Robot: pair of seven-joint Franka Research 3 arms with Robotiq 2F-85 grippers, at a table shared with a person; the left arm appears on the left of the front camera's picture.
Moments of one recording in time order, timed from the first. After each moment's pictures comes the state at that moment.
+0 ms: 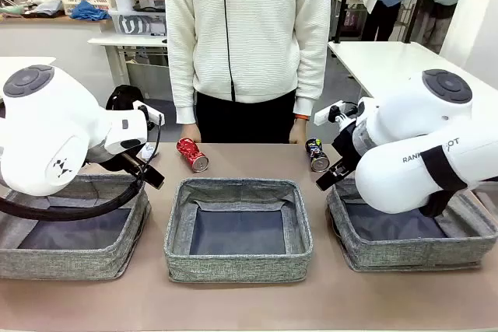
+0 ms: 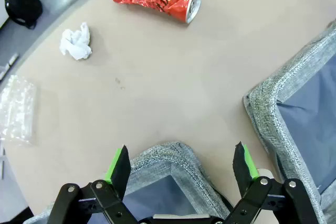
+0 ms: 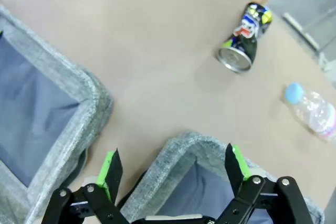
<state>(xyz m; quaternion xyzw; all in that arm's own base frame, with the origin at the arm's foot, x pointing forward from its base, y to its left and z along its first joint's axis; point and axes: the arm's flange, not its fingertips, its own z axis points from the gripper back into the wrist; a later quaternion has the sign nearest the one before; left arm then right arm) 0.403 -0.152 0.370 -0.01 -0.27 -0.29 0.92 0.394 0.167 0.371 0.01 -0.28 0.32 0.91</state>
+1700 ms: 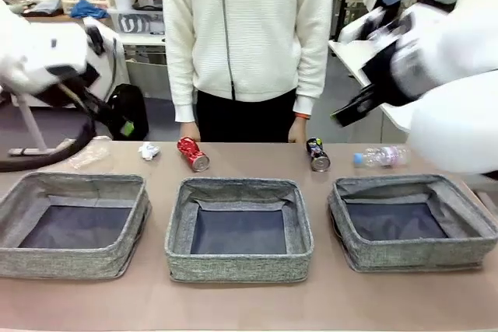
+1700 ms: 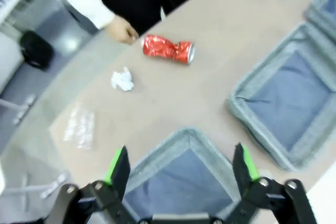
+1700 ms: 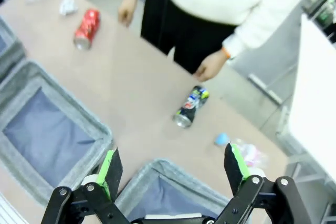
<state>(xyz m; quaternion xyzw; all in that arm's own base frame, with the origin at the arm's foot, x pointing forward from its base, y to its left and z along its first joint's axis) 0.330 -0.099 0.553 -0.03 -0.34 -0.35 0.87 0.328 0.147 0.555 0.00 -0.43 0.33 0.84</state>
